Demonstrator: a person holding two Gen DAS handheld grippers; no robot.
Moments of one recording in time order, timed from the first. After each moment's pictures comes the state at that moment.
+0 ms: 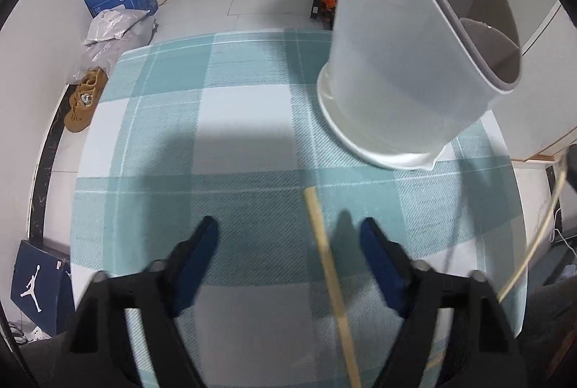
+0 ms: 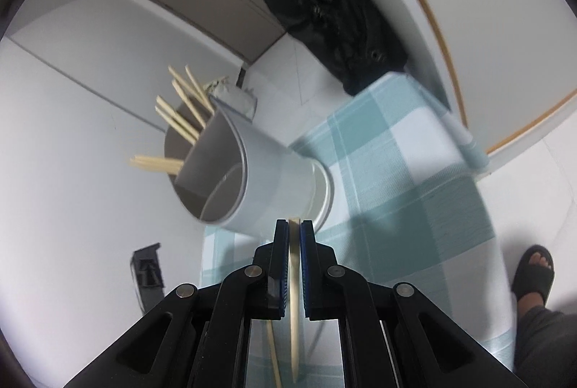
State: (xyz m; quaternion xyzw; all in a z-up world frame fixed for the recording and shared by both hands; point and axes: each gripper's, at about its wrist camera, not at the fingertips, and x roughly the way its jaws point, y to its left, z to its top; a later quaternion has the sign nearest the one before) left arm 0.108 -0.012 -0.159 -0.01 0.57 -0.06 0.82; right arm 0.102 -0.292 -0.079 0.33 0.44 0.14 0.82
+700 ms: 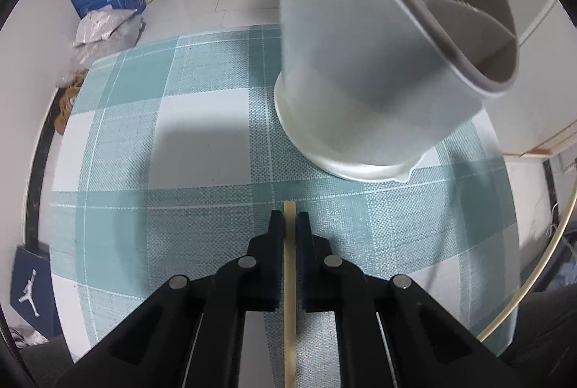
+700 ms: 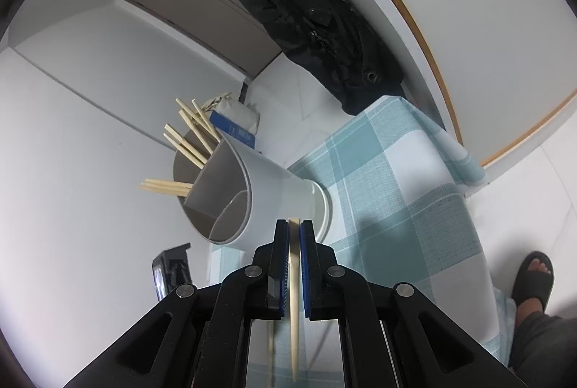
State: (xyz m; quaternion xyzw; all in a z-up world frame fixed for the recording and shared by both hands) left arm 0.115 -0.032 -0.158 -0.01 0.58 -0.07 0.81; right arm 0.101 -0.306 -0.067 0.33 0.42 0.14 0.83
